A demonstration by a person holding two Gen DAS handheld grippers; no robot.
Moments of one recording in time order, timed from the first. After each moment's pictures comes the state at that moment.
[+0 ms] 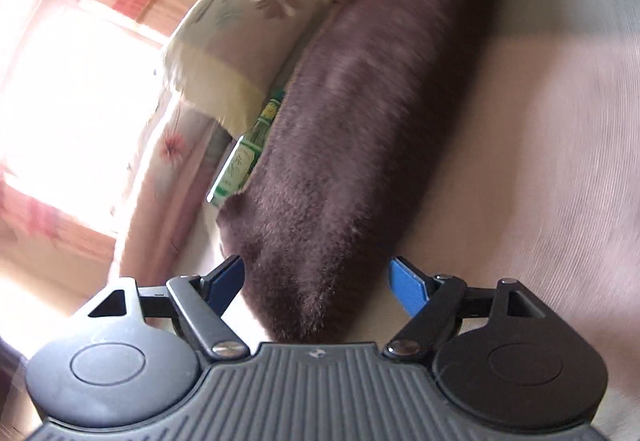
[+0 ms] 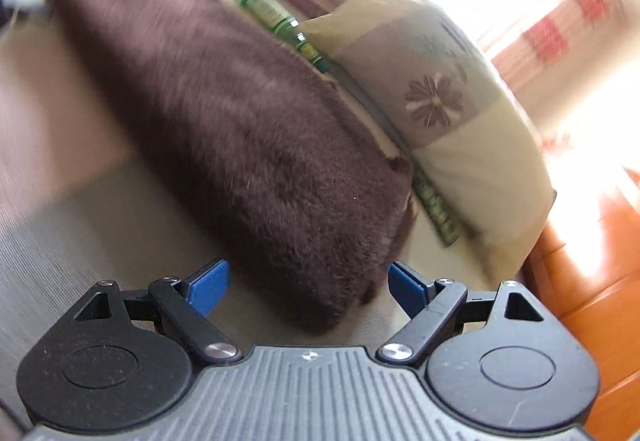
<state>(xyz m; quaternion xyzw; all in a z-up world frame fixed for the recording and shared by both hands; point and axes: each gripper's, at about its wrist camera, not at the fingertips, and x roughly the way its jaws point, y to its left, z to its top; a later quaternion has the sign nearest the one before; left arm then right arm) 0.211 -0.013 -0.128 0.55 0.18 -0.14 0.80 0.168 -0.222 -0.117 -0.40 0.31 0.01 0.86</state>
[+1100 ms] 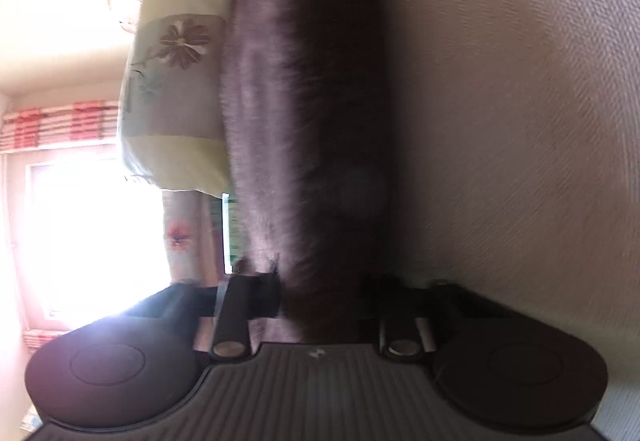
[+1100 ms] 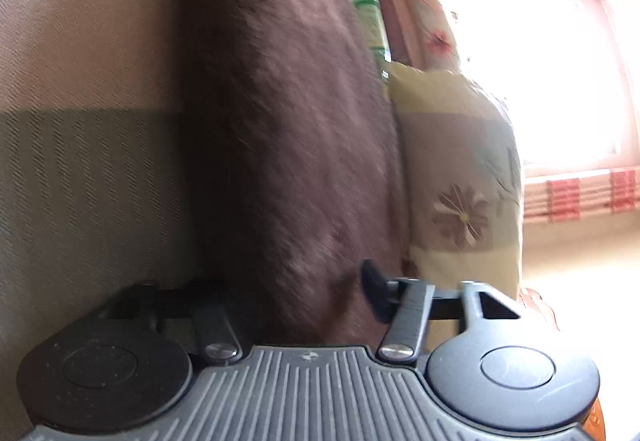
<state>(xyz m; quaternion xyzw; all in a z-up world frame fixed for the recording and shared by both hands) 0.251 -0.050 -0.192 0.73 0.10 -0.15 0.66 0.211 -0.177 -0.165 -0.60 0.27 0.06 0.75</state>
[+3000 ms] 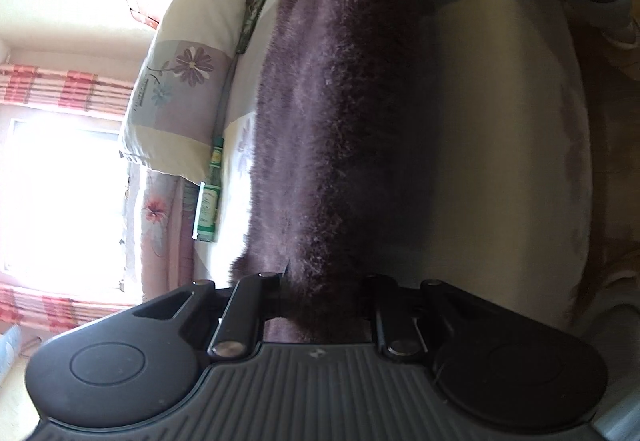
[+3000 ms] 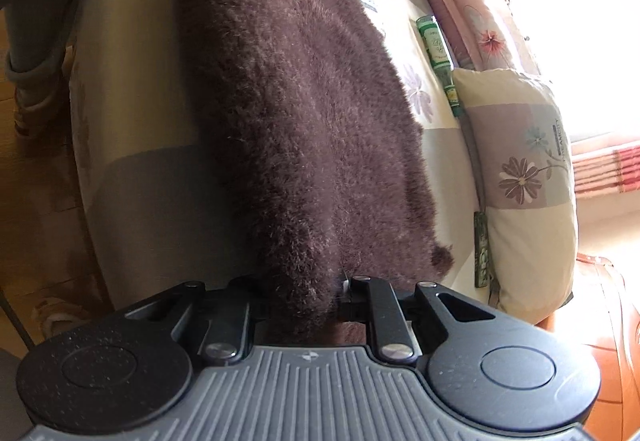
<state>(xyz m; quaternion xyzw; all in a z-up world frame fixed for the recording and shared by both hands) 0.054 -0.008 -0.124 0.65 0.16 -0.21 0.71 0.030 -0.145 -0.105 -0.52 0.37 0.14 0.76</state>
